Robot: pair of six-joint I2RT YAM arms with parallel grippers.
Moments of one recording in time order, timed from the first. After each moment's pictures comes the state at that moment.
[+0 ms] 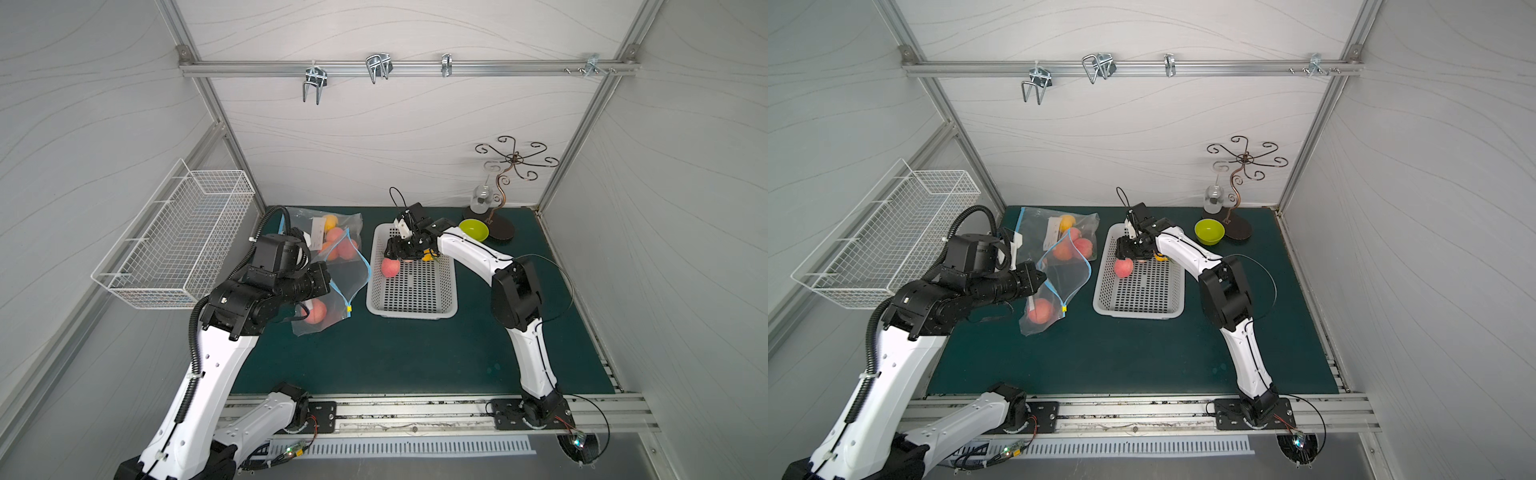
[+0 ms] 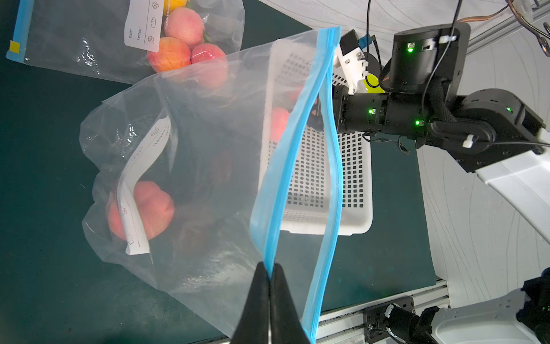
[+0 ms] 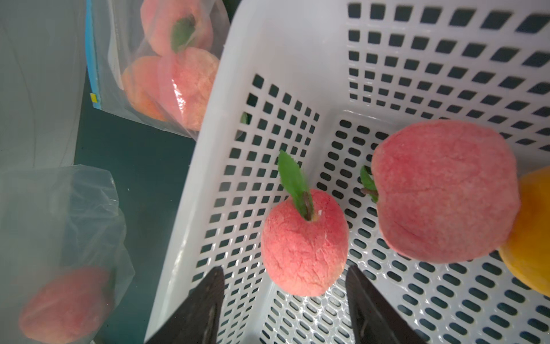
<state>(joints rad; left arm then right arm) -0.31 0.98 1.38 -1.18 0.11 -0.56 0.67 2.22 1.96 -0.71 -0.27 0.44</state>
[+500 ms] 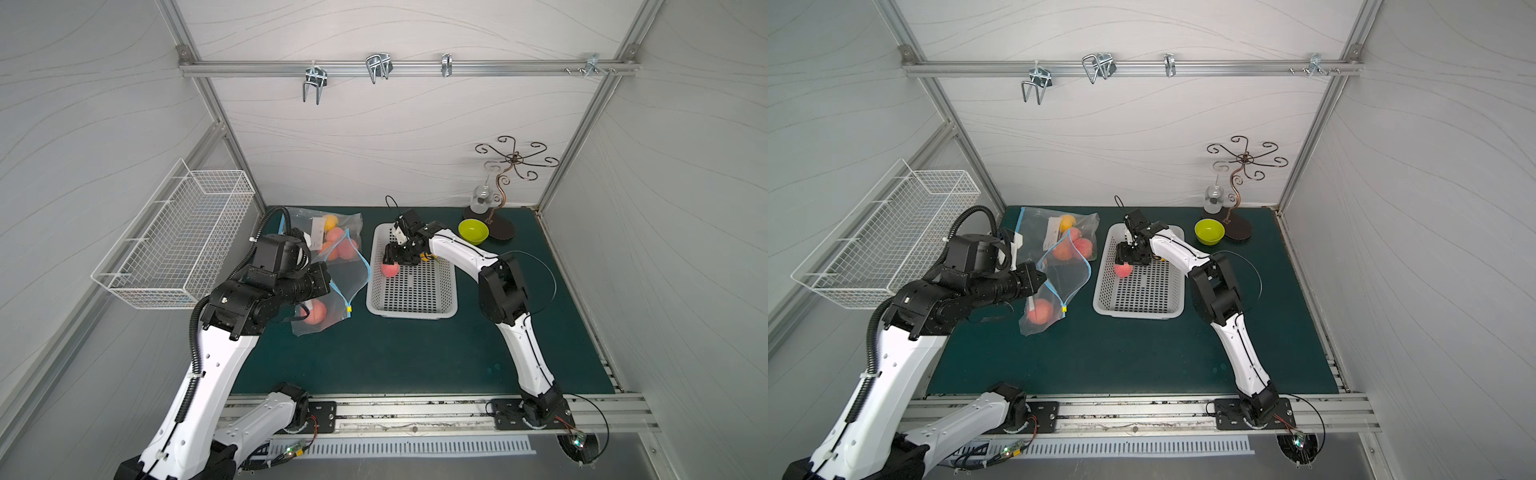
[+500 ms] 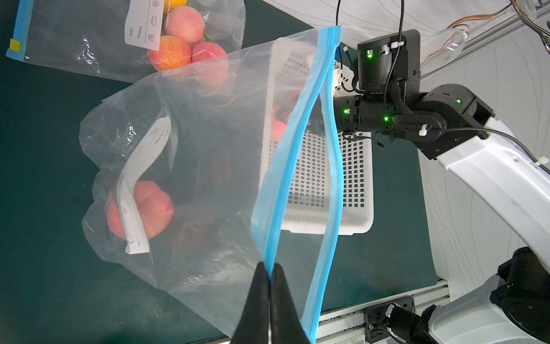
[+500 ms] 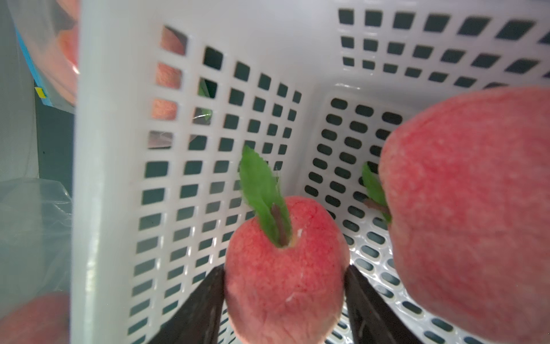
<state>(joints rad) -0.31 0.98 1.38 -1.19 0.11 -0.56 0.67 2.34 2.03 -0.75 -0.30 0.48</state>
